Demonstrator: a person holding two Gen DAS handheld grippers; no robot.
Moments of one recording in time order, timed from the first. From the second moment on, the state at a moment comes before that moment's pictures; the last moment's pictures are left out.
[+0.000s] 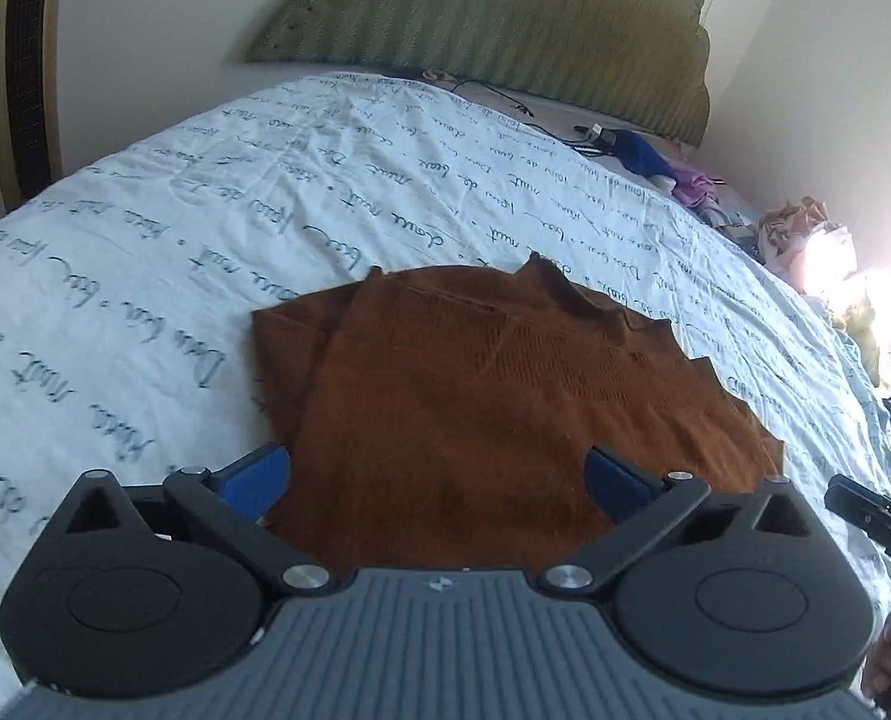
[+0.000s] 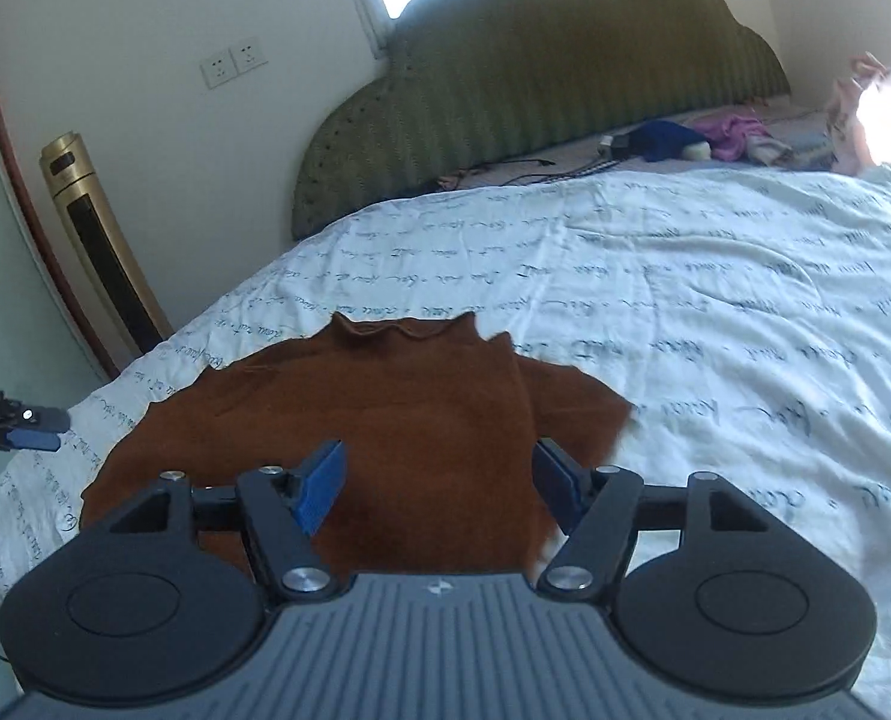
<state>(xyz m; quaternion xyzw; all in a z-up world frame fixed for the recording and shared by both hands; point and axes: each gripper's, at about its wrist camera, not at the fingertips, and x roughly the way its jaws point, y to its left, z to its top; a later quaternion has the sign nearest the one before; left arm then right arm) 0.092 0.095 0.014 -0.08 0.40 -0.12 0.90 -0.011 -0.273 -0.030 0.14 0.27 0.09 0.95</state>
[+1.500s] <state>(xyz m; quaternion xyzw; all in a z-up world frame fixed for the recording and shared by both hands) 0.041 0.070 -0.055 0.10 0.40 -0.10 0.91 0.049 -0.276 -0.061 0.08 0.28 0.15 0.95</state>
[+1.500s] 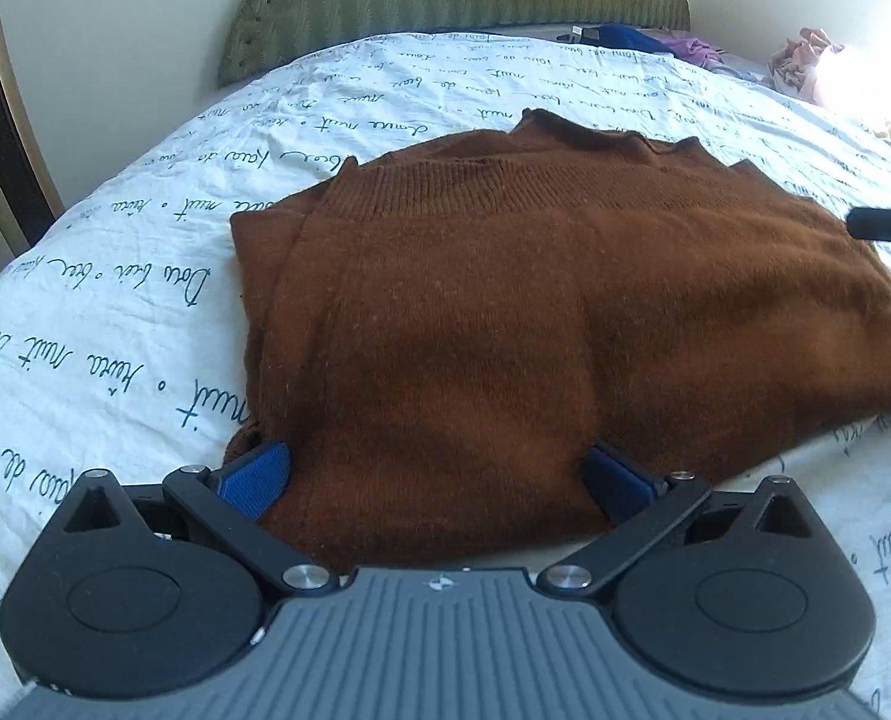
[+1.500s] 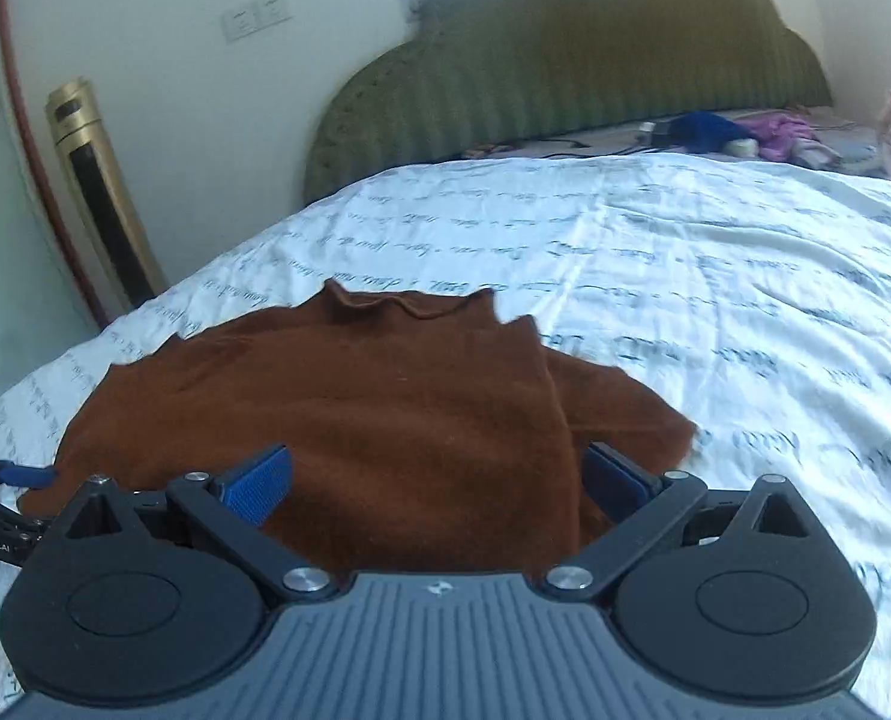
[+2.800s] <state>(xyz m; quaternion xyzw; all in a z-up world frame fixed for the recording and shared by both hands) 0.019 0.025 -0.061 0.10 0.41 -0.14 0.90 -0.038 -0.143 -0.091 -0.03 0.36 0.07 0.93</state>
